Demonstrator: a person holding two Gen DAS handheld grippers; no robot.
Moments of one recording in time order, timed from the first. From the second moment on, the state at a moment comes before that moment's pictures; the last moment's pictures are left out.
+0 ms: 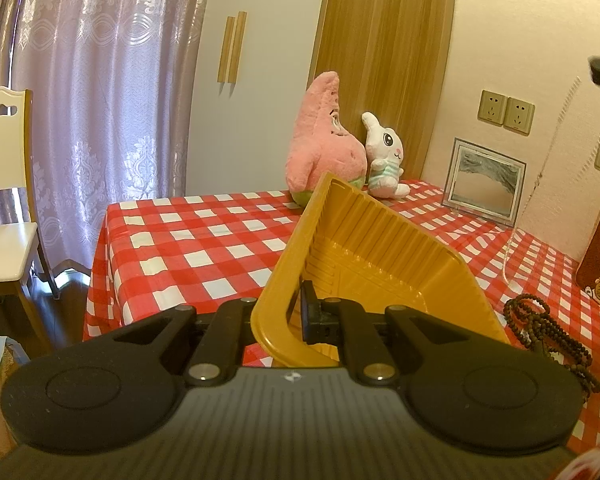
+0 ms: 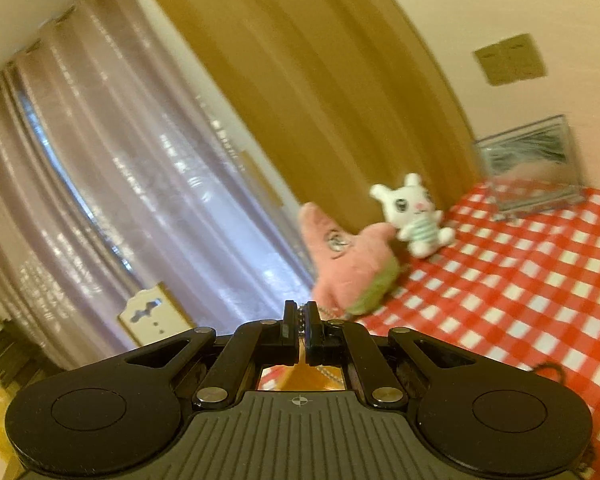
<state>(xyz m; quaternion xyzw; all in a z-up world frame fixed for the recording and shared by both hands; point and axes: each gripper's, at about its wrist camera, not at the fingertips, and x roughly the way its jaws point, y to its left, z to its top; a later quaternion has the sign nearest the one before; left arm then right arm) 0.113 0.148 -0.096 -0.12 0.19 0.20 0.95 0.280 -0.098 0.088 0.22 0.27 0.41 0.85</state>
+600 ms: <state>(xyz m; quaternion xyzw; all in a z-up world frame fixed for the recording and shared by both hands) 0.113 0.147 -0.096 -0.12 0.19 0.20 0.95 0.269 -0.005 0.030 0.18 0.37 0.46 0.79</state>
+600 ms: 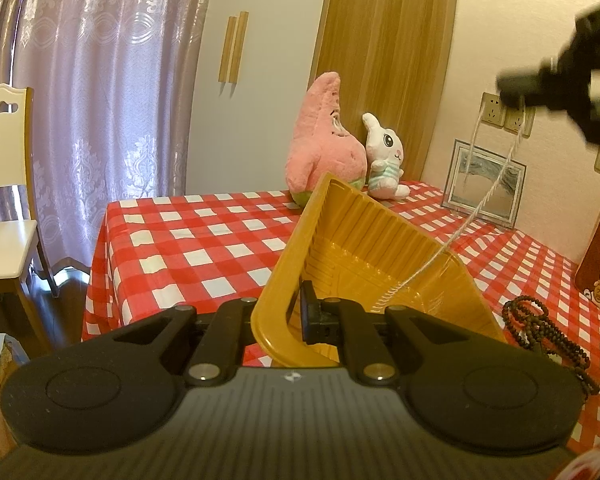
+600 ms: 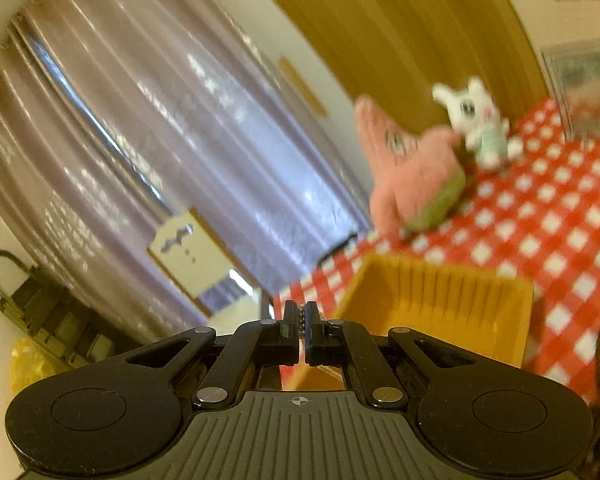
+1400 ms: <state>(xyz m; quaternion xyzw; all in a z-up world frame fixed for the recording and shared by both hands) 0.113 0.146 -0.096 -0.12 0.19 0.20 0.95 0.233 -0.018 -0.071 0.10 0.48 0.38 0.79</state>
